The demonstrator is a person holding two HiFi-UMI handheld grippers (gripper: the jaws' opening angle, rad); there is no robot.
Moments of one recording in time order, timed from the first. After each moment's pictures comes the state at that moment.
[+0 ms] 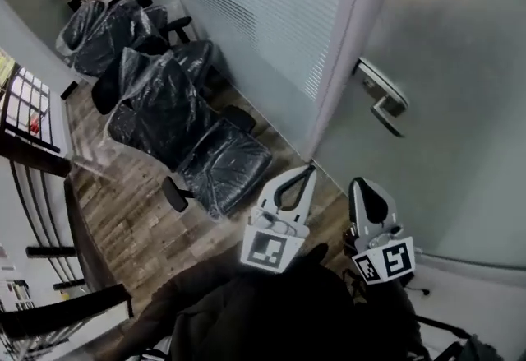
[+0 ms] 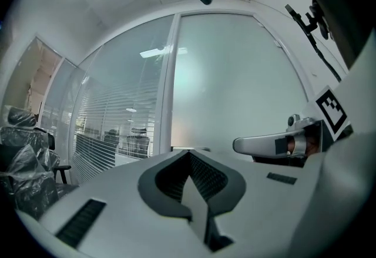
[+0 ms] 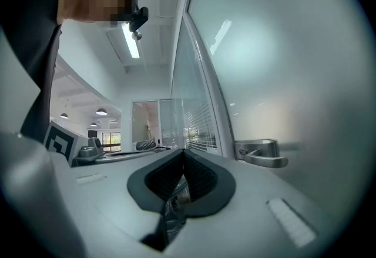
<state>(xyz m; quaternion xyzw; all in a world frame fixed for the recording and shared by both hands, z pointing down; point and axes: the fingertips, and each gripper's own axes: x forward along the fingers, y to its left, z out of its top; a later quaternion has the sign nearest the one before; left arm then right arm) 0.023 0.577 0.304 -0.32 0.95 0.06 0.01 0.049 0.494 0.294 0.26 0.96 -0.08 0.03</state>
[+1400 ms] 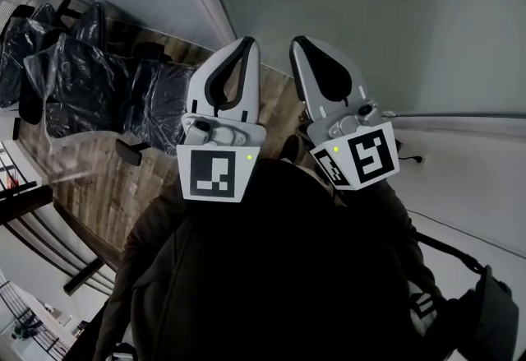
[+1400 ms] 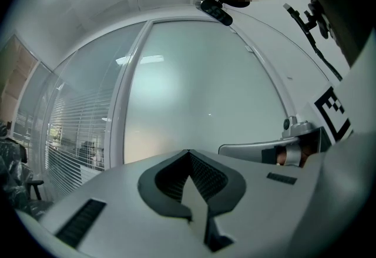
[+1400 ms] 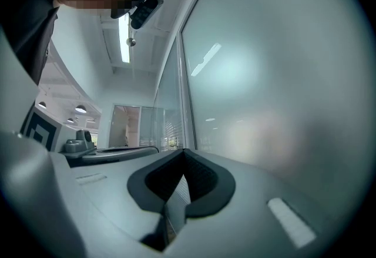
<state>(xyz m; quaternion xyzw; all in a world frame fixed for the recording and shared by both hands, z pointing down) 0.092 0.420 0.283 -0.42 0.90 -0.03 0.06 0.115 0.366 0.283 0.13 0.99 -0.06 0.07</state>
